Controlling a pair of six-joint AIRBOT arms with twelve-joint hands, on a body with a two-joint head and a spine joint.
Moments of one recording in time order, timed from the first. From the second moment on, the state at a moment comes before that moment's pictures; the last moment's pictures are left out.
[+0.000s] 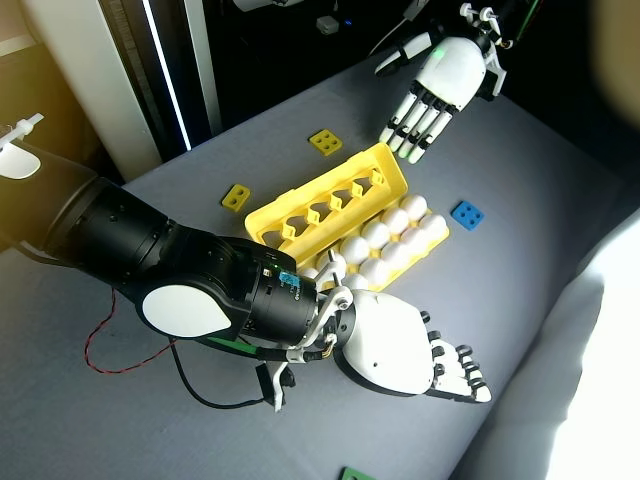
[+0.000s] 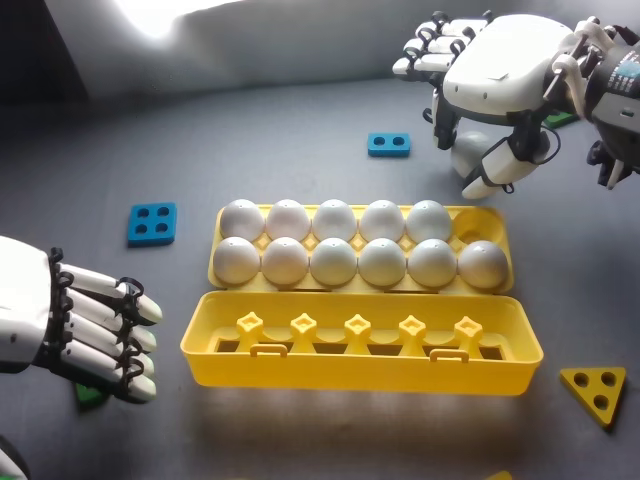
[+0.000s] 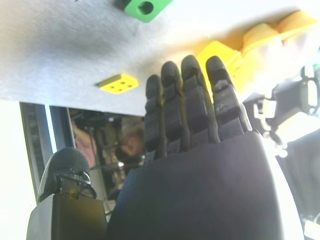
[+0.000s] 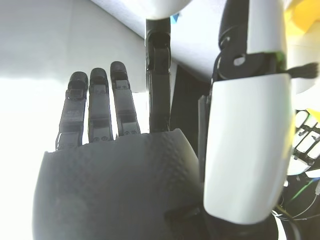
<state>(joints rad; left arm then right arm) 0.54 -0.87 1.04 1.43 -1.08 -0.11 -0.20 -1.39 1.66 -0.38 0.27 -0.91</state>
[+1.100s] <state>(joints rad) 0.54 -0.87 1.04 1.43 -1.08 -0.11 -0.18 -1.36 1.66 -0.39 0.27 -0.93</state>
